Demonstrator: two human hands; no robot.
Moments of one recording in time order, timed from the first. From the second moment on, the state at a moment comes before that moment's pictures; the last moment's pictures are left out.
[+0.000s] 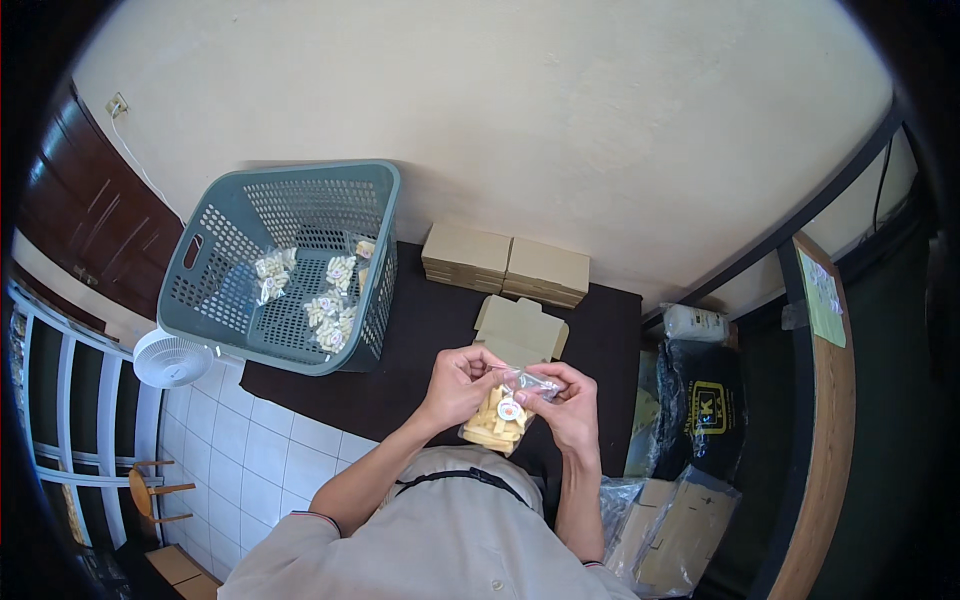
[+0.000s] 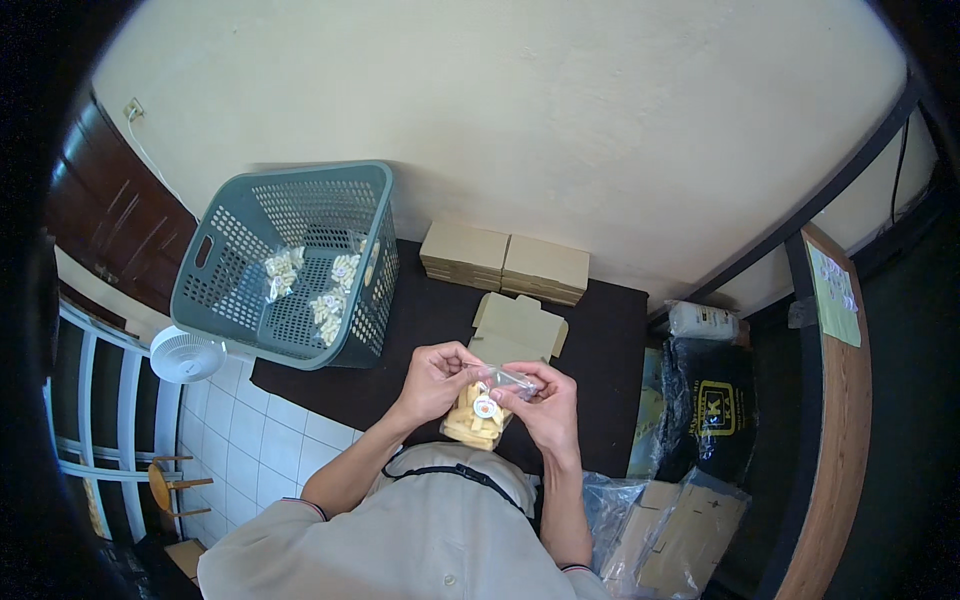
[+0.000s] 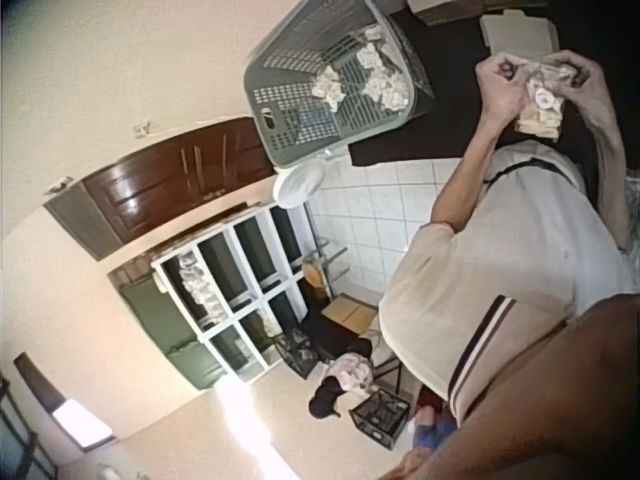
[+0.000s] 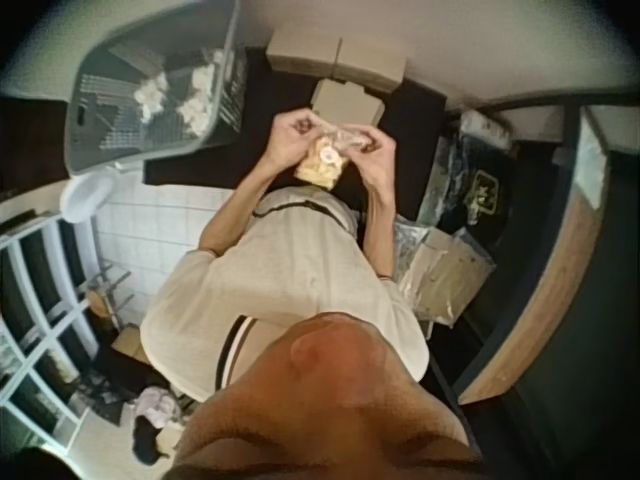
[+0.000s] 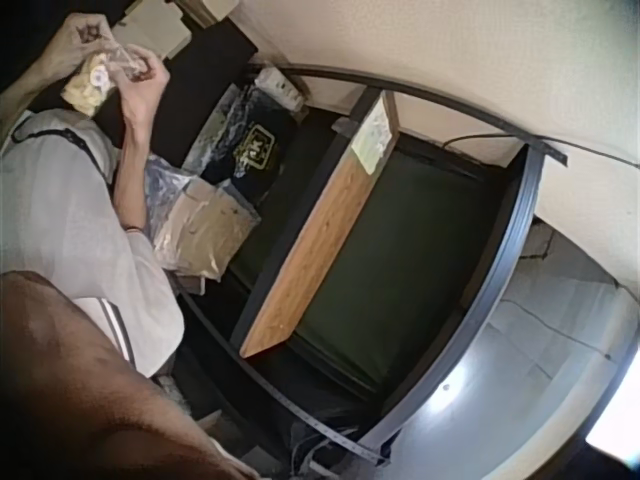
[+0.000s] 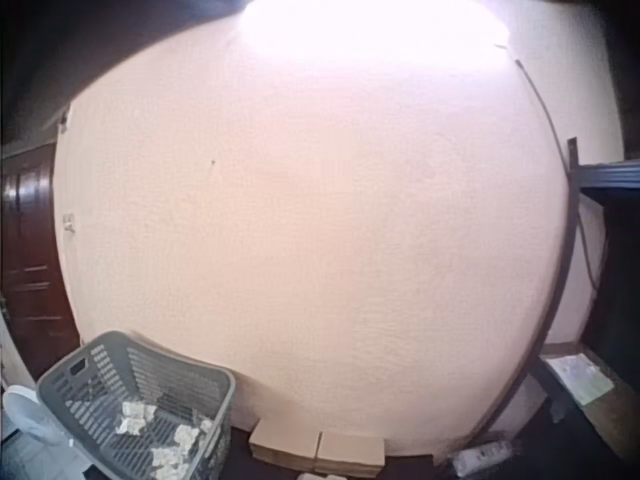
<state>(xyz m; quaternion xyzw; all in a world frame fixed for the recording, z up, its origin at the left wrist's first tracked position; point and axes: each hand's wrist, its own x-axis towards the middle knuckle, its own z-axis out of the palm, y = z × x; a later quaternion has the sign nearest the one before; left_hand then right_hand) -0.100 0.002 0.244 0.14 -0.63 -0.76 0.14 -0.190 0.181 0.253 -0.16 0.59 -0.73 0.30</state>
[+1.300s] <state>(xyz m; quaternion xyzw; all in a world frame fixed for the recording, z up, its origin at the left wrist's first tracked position) -0.113 -0.006 -0.006 -0.03 -0.99 -0.14 -0.01 -0.213 0.127 0.027 -0.25 0.92 -0.28 -0.14</state>
